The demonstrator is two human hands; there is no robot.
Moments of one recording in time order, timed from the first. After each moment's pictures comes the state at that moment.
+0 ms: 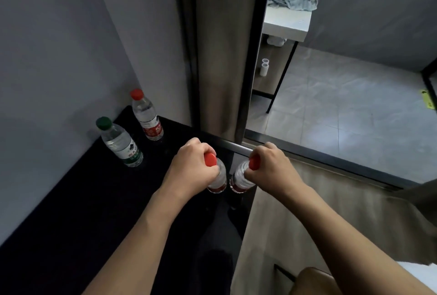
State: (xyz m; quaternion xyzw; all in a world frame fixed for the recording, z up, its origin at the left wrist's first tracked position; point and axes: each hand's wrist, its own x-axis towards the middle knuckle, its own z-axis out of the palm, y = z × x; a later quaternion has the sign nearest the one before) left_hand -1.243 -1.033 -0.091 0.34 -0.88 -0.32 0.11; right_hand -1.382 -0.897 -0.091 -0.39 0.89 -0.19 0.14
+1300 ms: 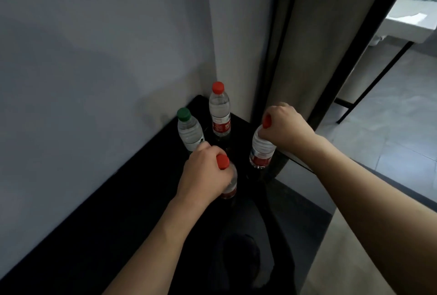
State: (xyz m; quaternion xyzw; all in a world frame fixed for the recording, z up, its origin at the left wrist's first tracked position) left_hand -1.159 -1.113 -0.121 0.48 -0.81 -0.28 0.16; right_hand -1.374 -1.104 -0.104 -0.52 0.82 -0.14 0.17
